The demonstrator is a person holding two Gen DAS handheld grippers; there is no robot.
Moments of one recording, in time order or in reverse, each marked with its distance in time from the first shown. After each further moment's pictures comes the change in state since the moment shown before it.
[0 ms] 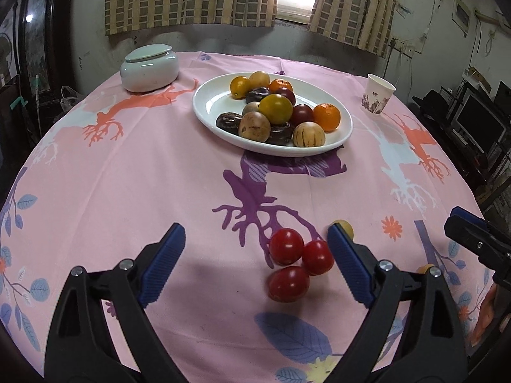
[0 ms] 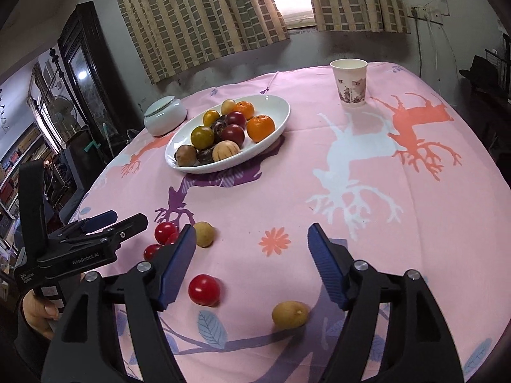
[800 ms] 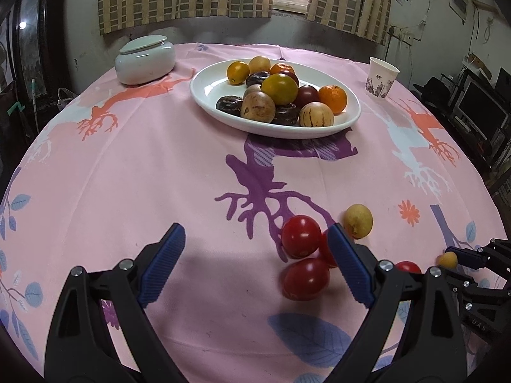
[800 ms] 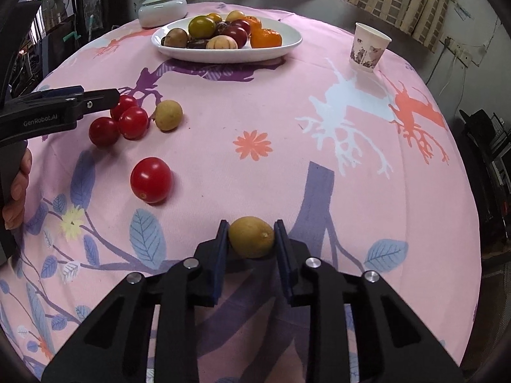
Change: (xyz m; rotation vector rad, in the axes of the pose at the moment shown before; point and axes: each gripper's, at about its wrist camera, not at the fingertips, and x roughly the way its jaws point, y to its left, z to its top) left arm 0.019 0.002 -0.008 0.042 0.037 0.005; right arm 0.031 0.020 -0.050 -0.323 0.288 -0.247
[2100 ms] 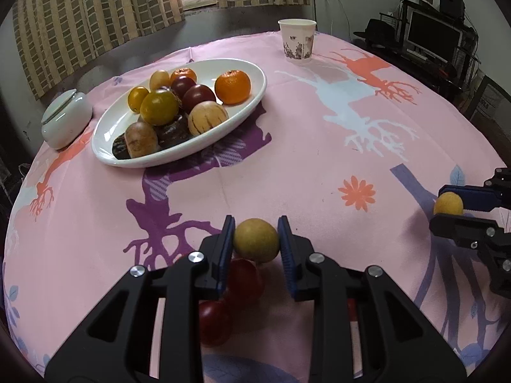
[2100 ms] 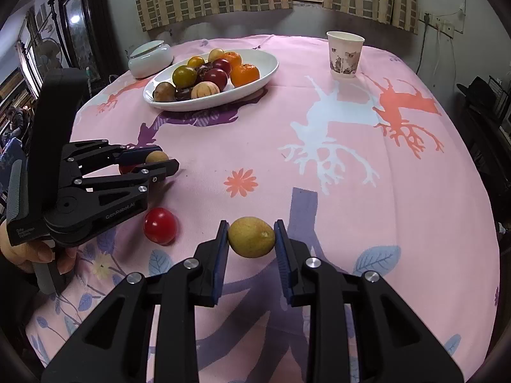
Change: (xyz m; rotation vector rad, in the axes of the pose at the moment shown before) left arm 0.023 -0.084 0.008 0.349 0.030 -0.094; right arm -0.024 -0.030 0.008 0.171 -0.121 0.114
